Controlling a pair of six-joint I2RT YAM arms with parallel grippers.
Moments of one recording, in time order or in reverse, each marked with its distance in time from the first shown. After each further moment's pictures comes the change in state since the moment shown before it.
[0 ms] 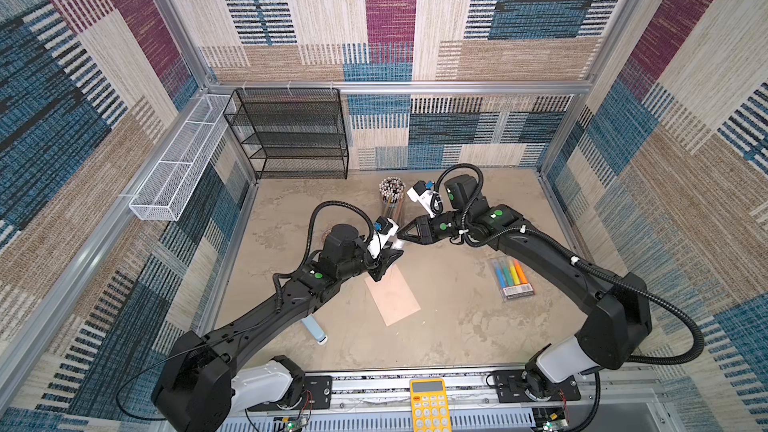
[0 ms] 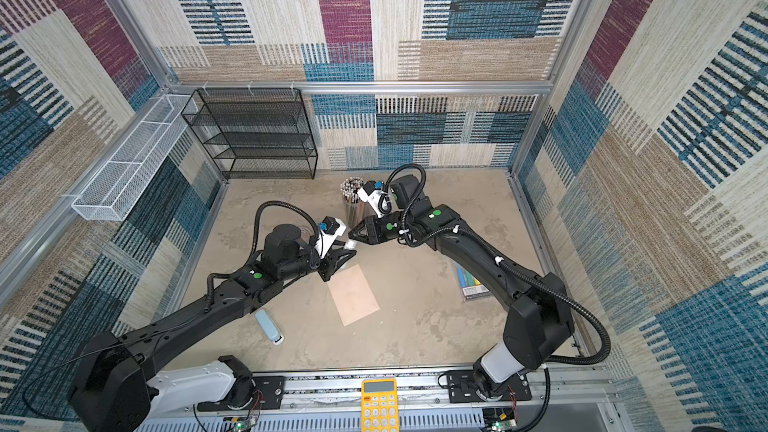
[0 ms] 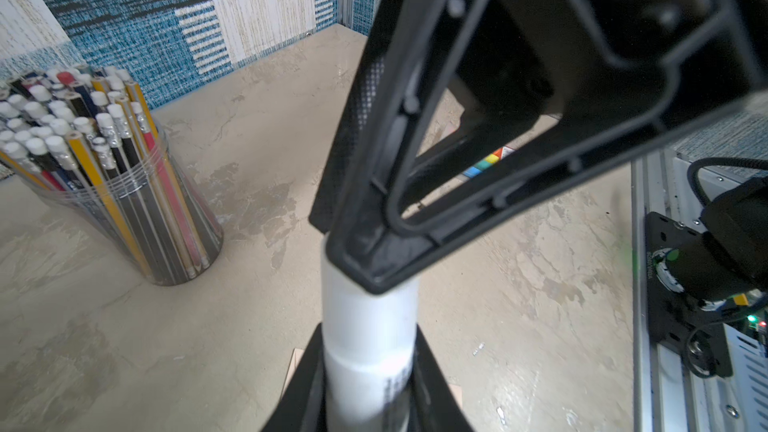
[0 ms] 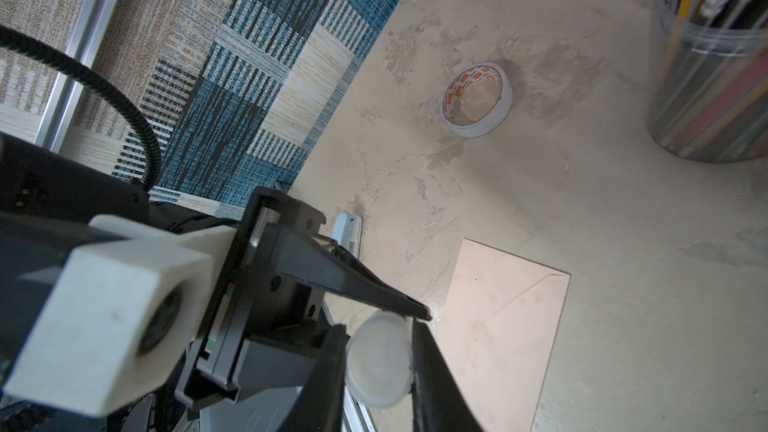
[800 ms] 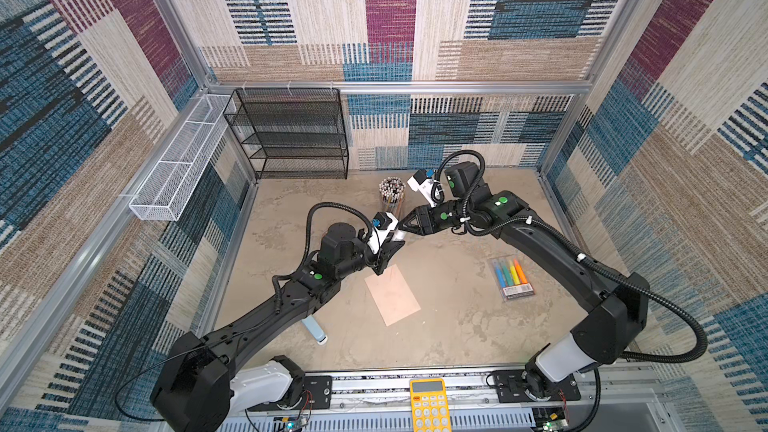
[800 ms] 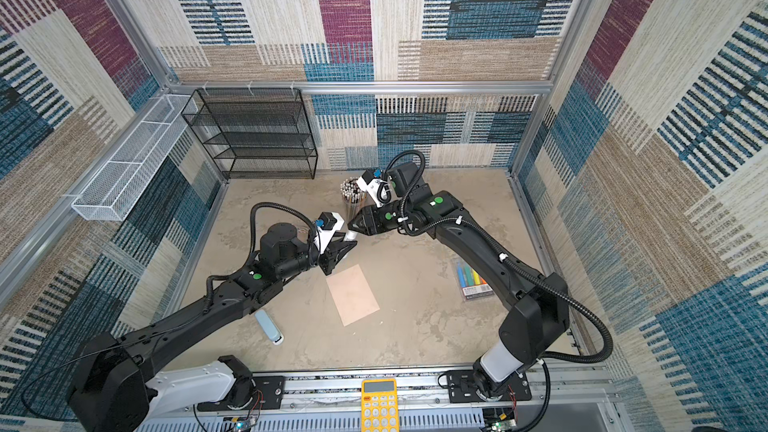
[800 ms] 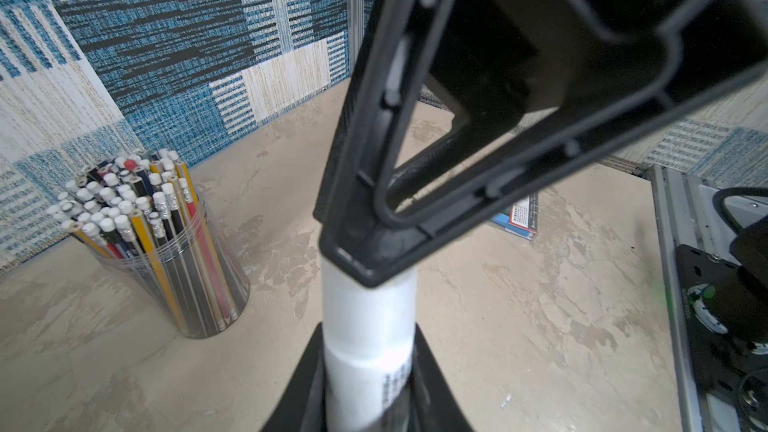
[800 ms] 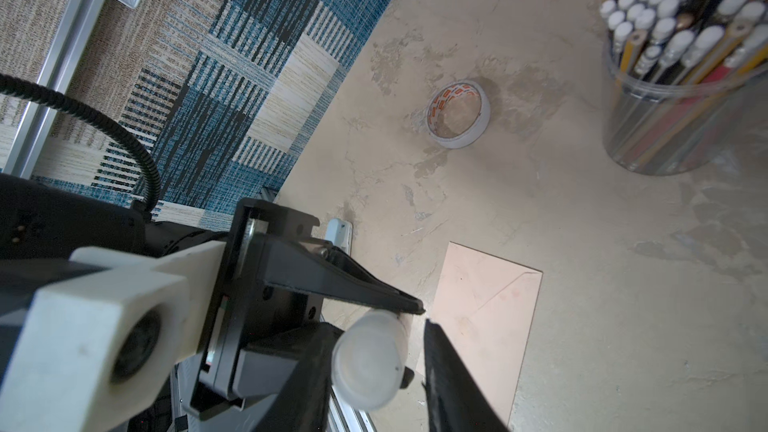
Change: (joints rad) left arm -0.014 -0.003 -0.002 0.121 -0.034 0.020; right arm 0.001 0.035 0.199 -0.175 0.077 -0.031
